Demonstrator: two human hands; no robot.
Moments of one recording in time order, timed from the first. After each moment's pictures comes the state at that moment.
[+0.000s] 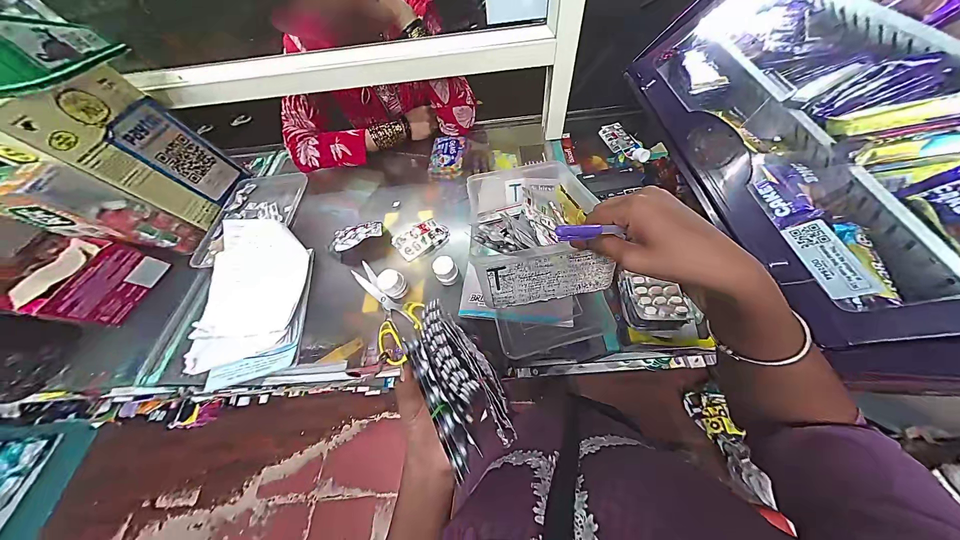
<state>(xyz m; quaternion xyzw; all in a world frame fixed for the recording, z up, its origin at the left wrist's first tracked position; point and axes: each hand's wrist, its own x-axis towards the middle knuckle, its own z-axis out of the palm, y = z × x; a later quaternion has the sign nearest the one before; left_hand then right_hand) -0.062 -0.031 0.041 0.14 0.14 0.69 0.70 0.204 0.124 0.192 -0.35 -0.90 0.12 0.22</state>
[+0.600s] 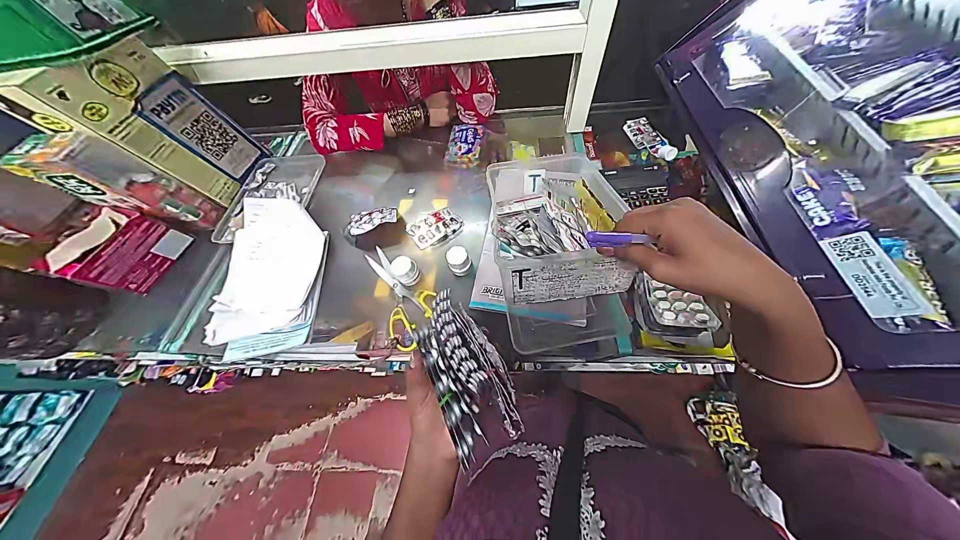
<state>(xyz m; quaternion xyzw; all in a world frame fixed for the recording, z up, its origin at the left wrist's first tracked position) -0.066 -0.032 0.036 0.12 0.17 0.70 0.69 0.213 0.127 0.177 -0.35 -0.91 0.12 0.20</state>
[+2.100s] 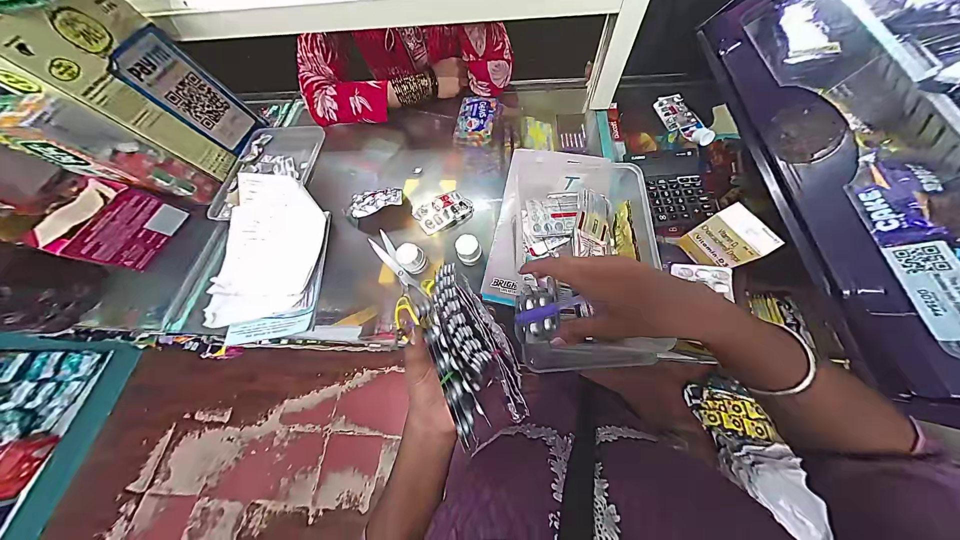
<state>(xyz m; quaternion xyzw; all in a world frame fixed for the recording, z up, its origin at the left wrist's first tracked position) -0.079 -0.013 0.041 0.11 0.16 0.71 0.68 0.148 0.124 0.140 -0.24 -0.92 0.30 0.02</state>
